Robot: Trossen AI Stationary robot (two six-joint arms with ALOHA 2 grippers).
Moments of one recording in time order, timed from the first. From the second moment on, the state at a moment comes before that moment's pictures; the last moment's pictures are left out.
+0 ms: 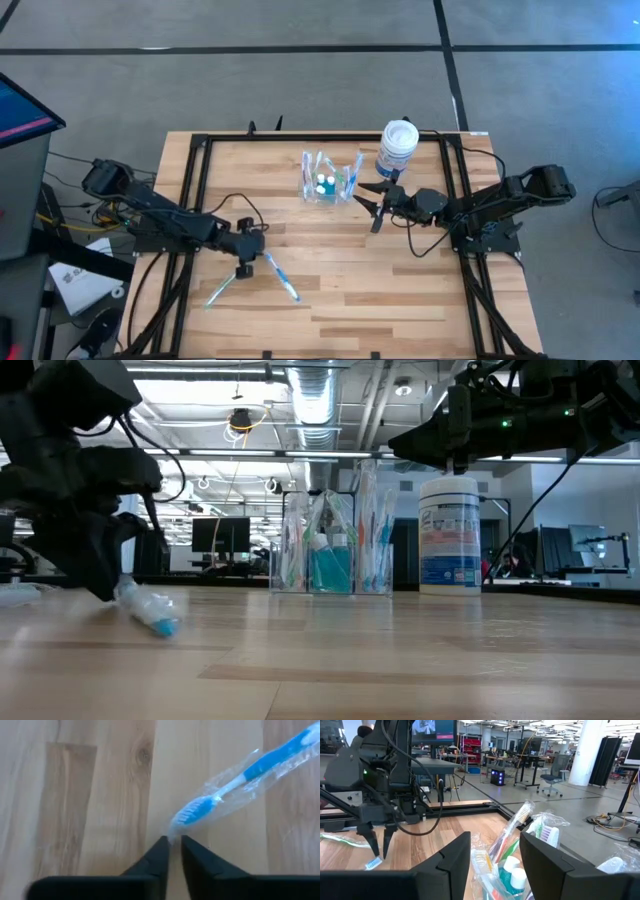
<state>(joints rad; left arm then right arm) -0.35 1.28 0.40 -0.17 -0.22 -0.39 0.04 1.31 0.34 0.99 0.42 -0.05</state>
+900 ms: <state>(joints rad) -0.37 1.29 0.40 -0.13 -0.21 -0.40 0.04 1.31 0.34 0.98 0.42 -0.05</state>
